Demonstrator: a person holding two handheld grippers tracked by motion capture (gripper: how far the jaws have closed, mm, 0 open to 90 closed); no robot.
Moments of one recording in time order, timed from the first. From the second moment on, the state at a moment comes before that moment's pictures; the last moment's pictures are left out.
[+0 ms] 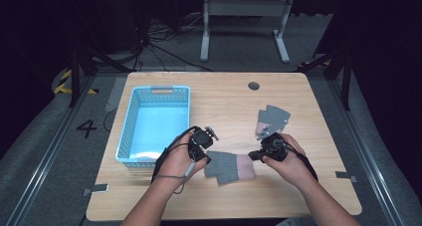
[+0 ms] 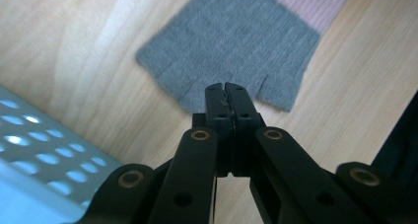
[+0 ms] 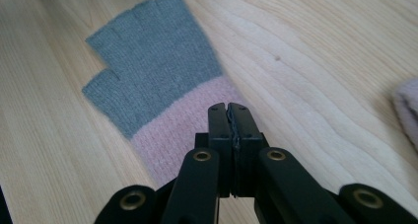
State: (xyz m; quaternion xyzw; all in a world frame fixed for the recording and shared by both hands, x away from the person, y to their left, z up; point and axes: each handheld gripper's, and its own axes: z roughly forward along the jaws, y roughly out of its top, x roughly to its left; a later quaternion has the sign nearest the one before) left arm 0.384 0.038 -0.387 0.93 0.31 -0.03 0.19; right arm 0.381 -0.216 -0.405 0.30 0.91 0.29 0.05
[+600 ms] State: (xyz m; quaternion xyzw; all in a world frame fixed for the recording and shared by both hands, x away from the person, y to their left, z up) left arm 0.390 0.021 -0.425 0.94 0.32 -0.03 0.13; right arm 0.381 -0.197 -0.426 0.29 0.92 0.26 0.02
